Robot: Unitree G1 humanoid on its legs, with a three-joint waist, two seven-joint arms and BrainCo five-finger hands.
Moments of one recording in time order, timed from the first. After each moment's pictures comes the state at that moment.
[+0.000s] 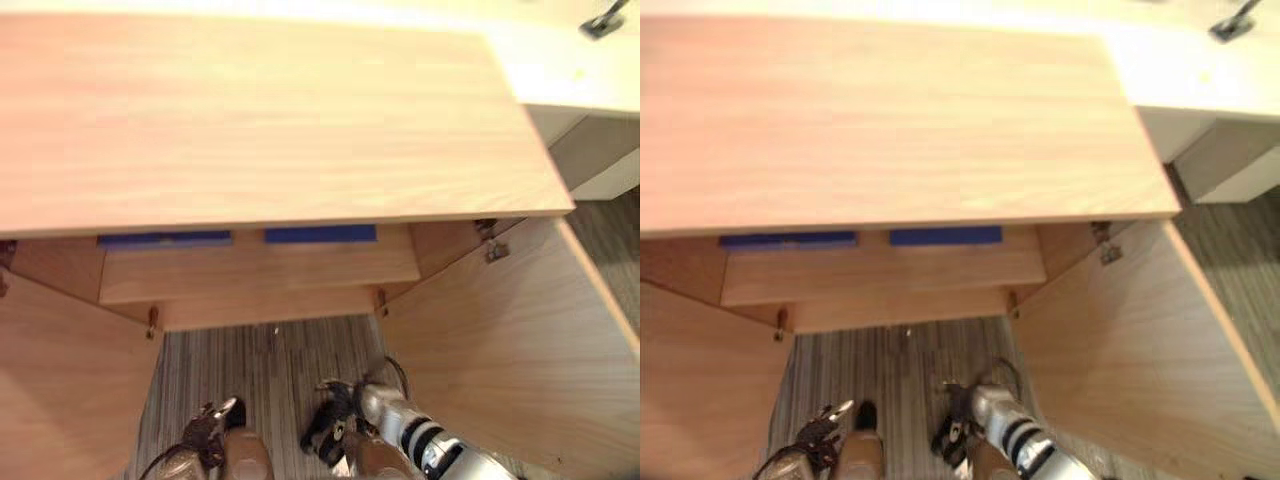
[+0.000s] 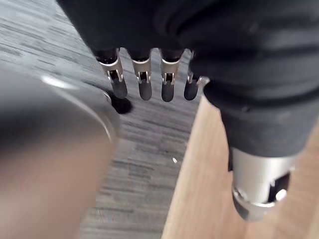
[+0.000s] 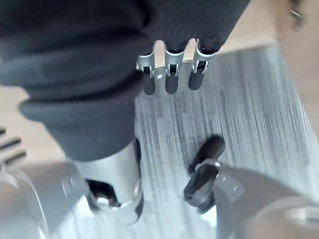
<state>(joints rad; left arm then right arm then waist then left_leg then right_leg) 0.02 0.13 0.14 1.01 -0.29 -0.08 -0.03 -0.27 0.00 0.36 1.10 -0.59 0.02 0.15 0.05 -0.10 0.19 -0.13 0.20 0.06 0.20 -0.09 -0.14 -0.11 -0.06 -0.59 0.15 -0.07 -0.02</state>
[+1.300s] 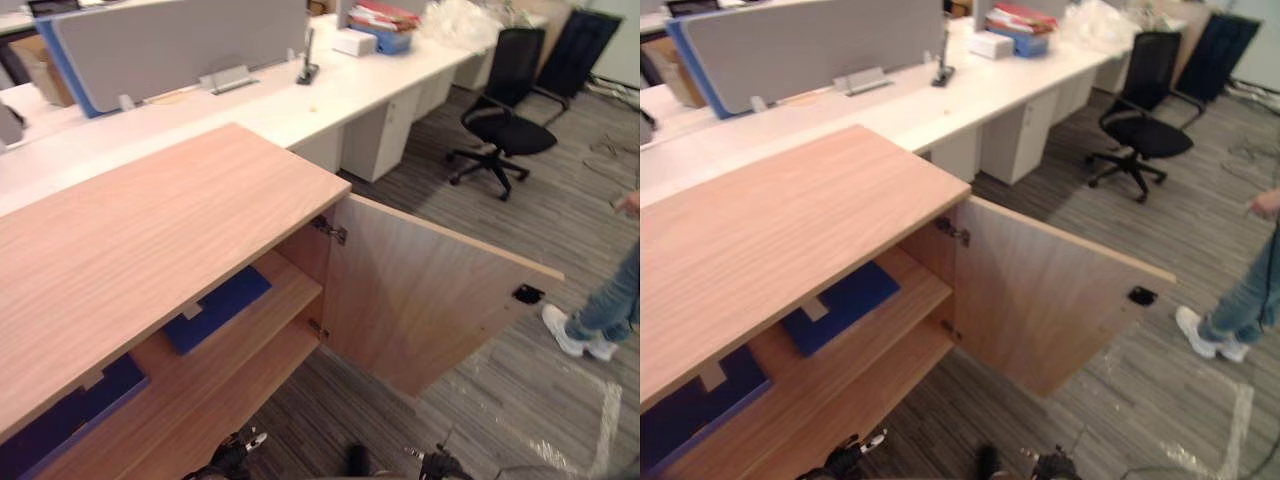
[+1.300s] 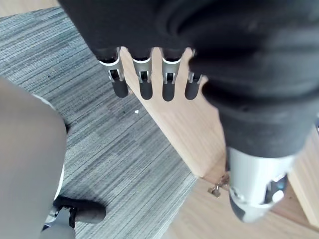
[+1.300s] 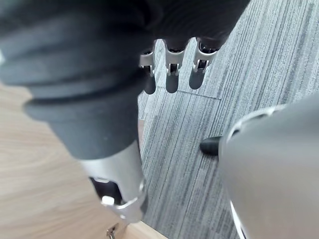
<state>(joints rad) 0.05 0.04 0.10 1.11 -0.09 -0.10 0.04 0.02 -0.03 -0.33 1.06 0.06 0.01 -0.15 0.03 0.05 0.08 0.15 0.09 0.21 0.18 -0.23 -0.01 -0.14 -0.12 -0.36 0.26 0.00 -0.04</state>
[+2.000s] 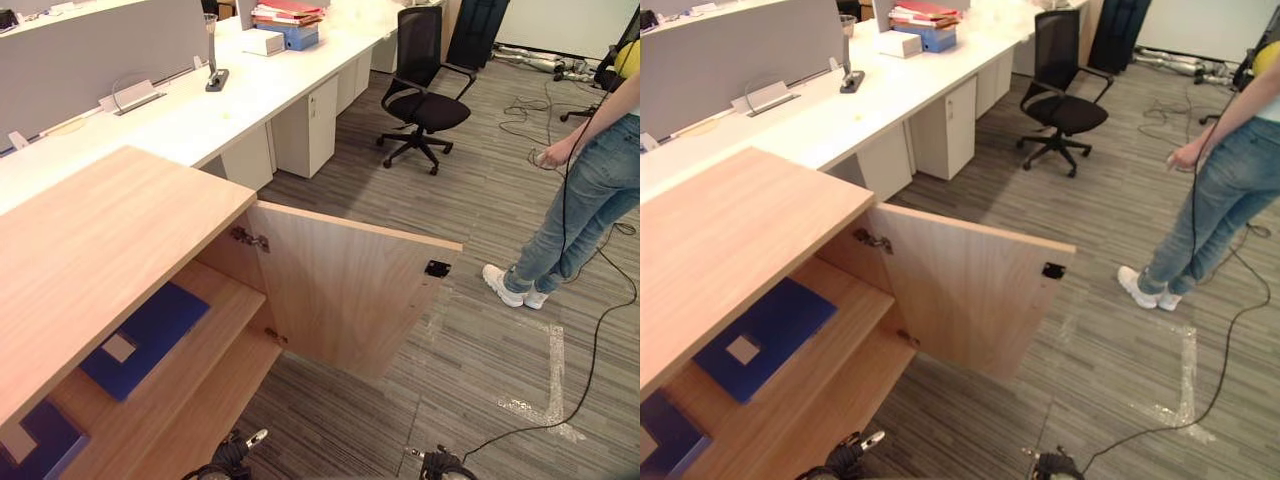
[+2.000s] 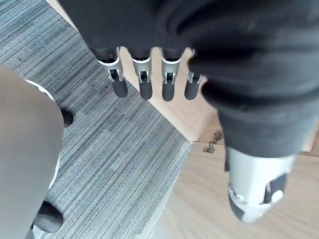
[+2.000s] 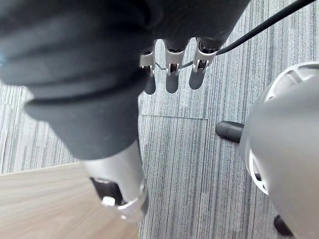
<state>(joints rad) 0.06 0.06 0.09 1.09 -0.13 -0.09 0.04 -0.03 -0.04 -0.35 1.17 0.03 0.01 -0.15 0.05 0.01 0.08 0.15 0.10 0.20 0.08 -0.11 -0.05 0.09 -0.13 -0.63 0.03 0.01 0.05</state>
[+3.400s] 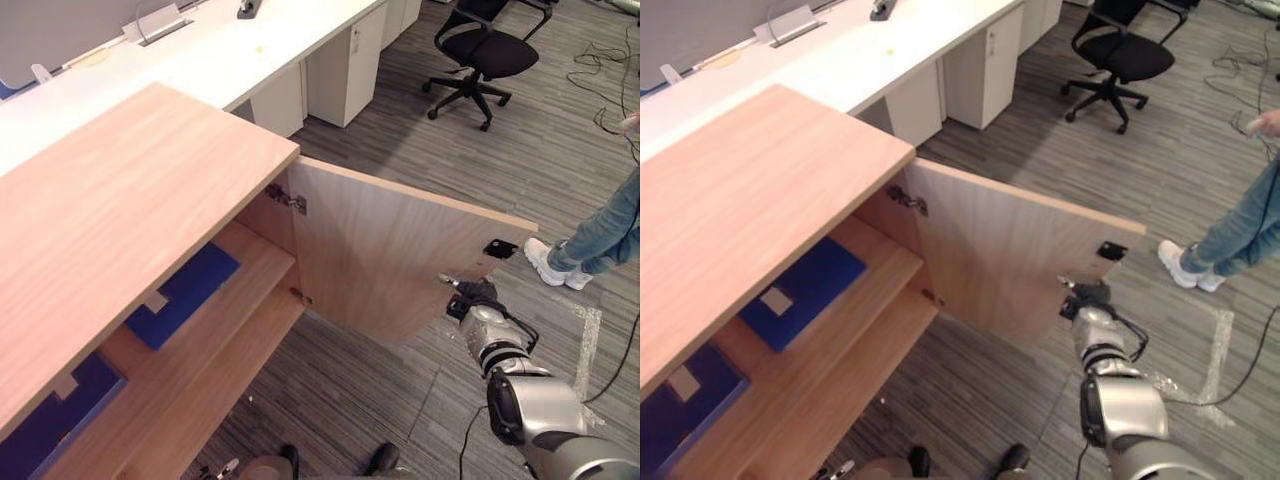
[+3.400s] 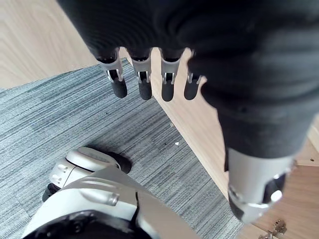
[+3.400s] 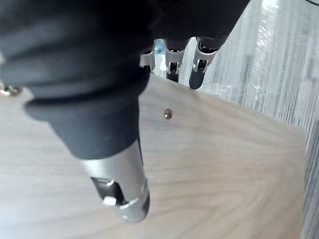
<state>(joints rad) 0.23 0.10 0.16 1.01 -0.25 -0.08 0.06 -0.67 -0.38 0.06 1.23 0.31 -0.05 -0.19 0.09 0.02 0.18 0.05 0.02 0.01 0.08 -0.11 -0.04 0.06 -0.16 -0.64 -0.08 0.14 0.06</state>
